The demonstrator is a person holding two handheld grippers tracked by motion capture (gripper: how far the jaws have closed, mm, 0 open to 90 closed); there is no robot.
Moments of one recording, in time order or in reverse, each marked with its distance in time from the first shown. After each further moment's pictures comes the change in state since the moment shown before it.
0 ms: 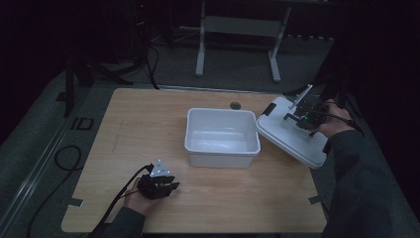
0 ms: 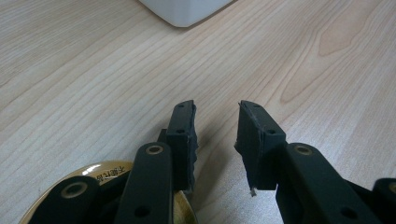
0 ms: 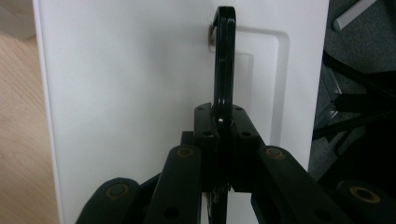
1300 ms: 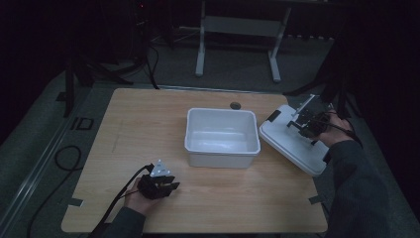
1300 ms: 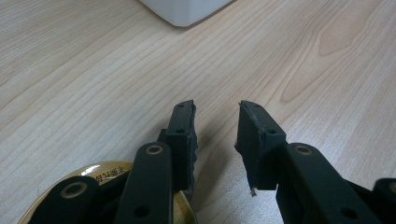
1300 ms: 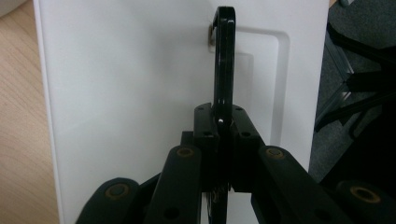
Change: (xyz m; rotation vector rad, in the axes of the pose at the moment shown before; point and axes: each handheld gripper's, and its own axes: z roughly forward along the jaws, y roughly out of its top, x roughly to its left) left arm 0.000 0.000 0.000 0.003 -0.001 0.000; right arm 0.005 -0.022 0.029 0.029 0.005 0.085
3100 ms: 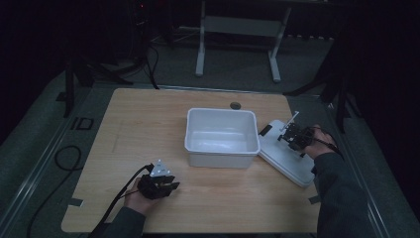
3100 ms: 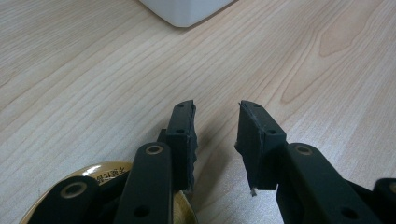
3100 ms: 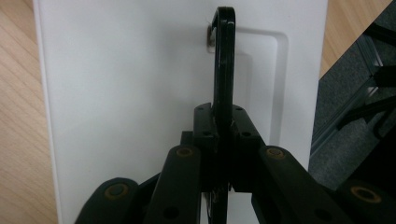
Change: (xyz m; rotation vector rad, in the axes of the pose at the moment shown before) left arm 0.000 0.000 0.000 -0.001 0.001 0.000; right arm 0.030 -0.004 0.064 0.047 0.033 -0.007
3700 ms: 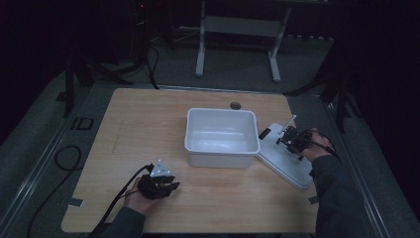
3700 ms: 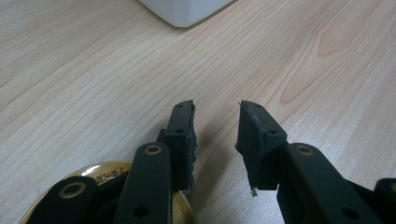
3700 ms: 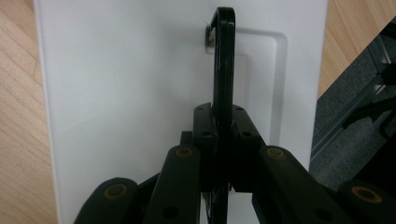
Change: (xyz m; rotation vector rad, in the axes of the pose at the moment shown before) left arm 0.000 0.000 0.000 0.000 0.000 0.000; right arm 0.006 -0.002 0.014 0.007 0.011 -0.003
